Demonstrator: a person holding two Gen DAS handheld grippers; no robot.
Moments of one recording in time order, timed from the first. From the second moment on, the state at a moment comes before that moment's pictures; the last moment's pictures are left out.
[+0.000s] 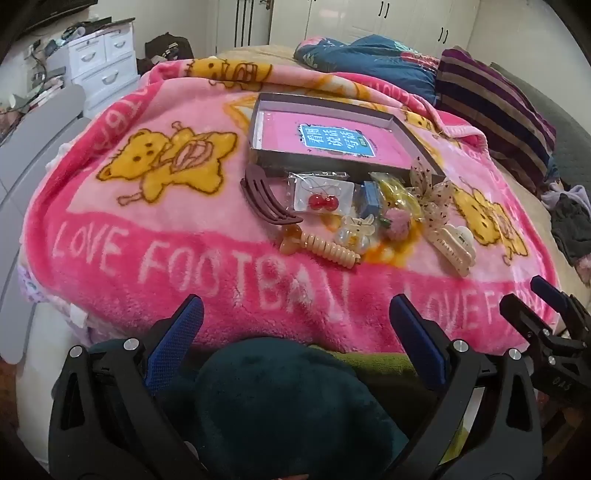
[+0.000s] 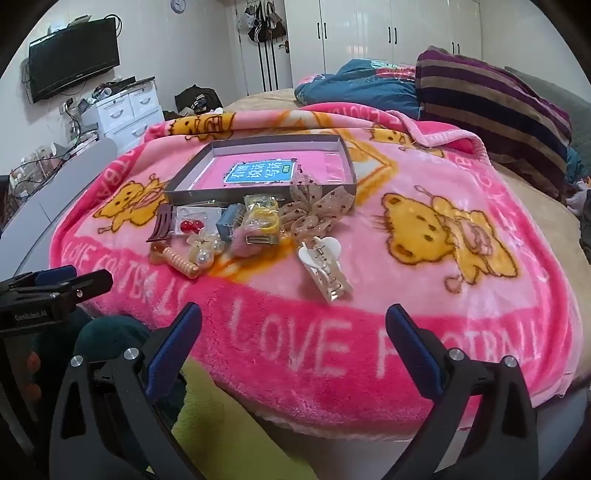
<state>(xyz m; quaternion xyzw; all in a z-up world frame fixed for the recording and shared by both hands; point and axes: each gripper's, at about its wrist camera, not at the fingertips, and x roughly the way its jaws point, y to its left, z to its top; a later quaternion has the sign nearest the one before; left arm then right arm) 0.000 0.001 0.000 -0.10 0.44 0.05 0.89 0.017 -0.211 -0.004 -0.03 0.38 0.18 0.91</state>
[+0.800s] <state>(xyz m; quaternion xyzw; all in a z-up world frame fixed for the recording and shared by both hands) -0.002 -0.002 0.005 -0.09 0.43 0.06 0.90 0.017 -0.210 0.001 -0.02 0.38 0.18 0.91</state>
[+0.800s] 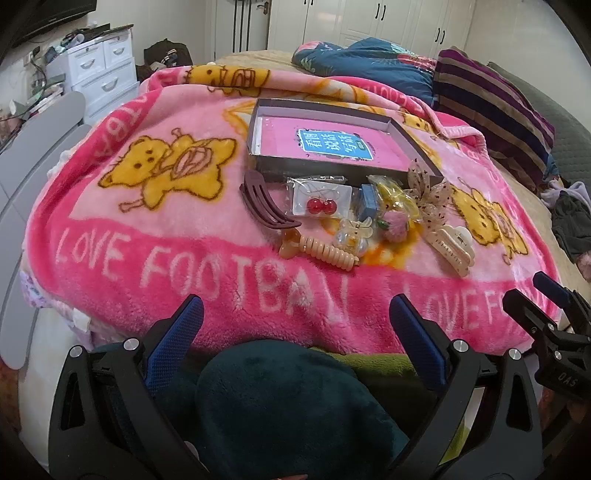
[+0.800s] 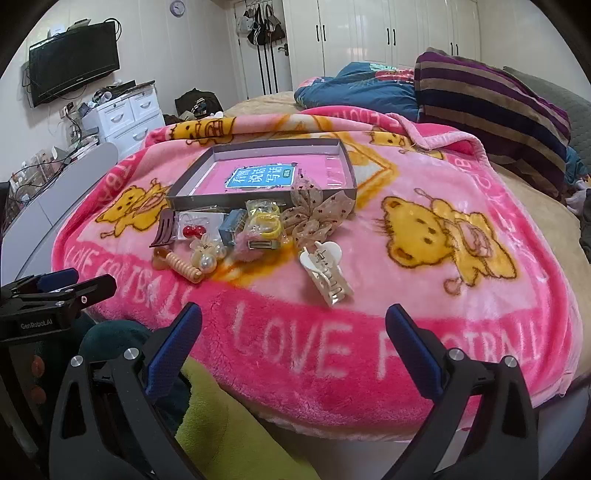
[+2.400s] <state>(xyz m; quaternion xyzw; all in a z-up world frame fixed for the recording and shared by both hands) -0.001 -0.004 0.006 -0.08 0.43 0.06 0.90 0.014 -0.204 0.001 -0.01 0.38 0.20 0.90</state>
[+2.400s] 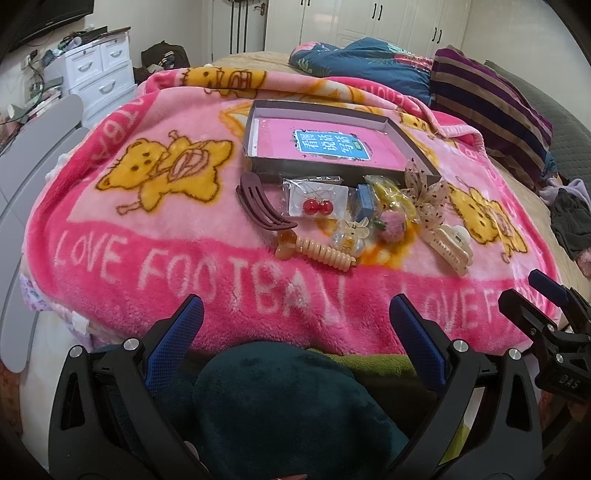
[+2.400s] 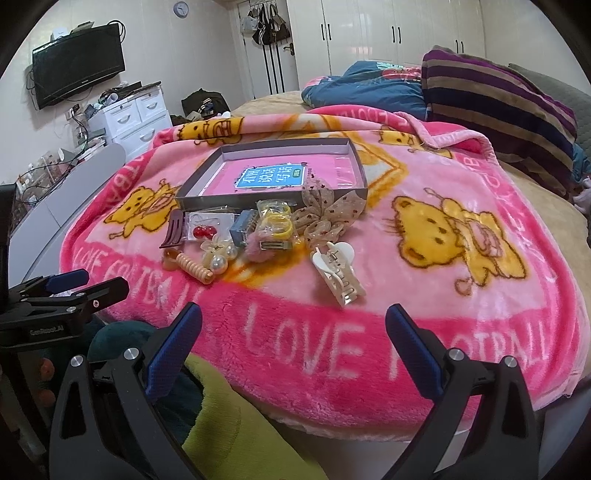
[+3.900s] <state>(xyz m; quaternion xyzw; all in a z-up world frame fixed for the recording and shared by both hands) 0.104 0.058 -0.026 -0.14 0.46 0.06 0.87 0.124 -0.175 0.004 0.00 0.40 0.24 0.88</state>
